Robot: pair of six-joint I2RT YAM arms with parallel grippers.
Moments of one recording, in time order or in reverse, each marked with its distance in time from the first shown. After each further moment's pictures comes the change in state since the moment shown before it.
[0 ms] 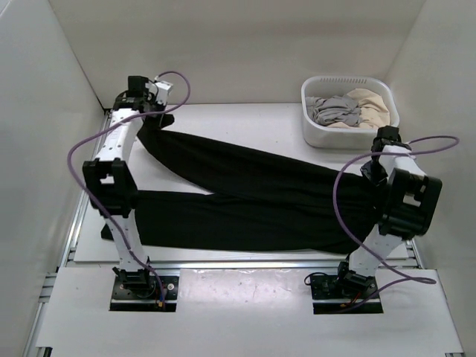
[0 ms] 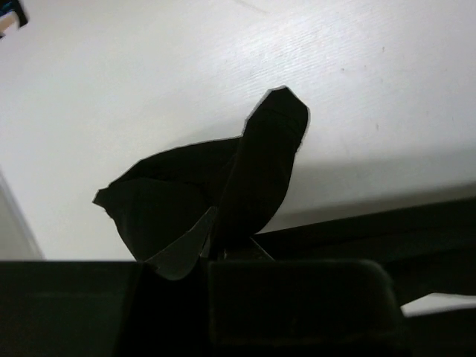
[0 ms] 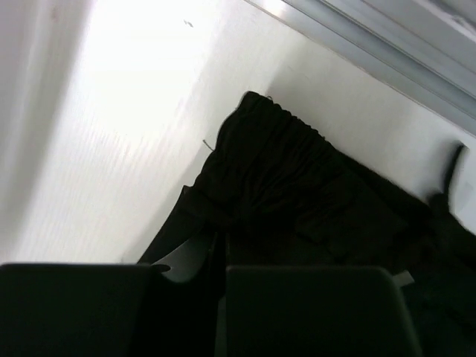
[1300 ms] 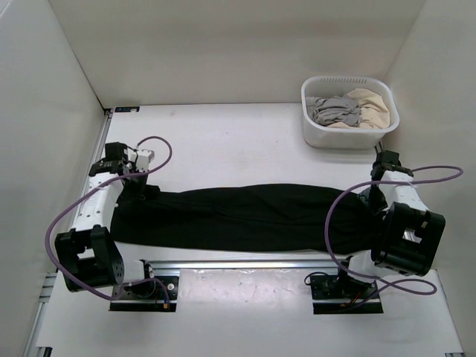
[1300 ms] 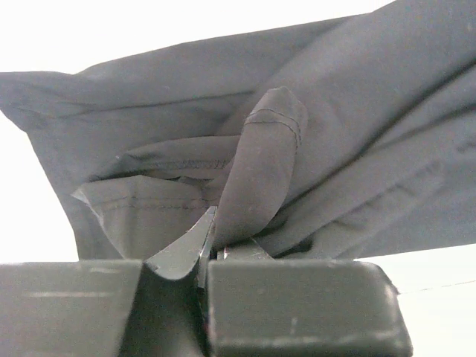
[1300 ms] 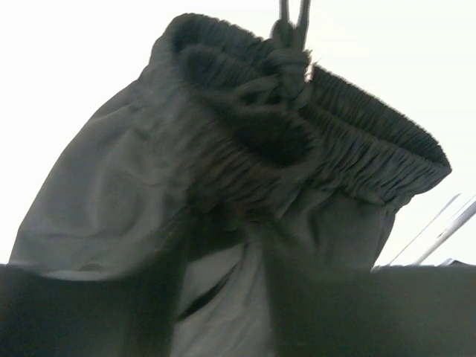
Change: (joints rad) left arm 0.169 -0.757 -0.993 -0.091 0.057 -0.014; right arm -0.016 -0.395 -0.354 -0.138 -0.024 0.038
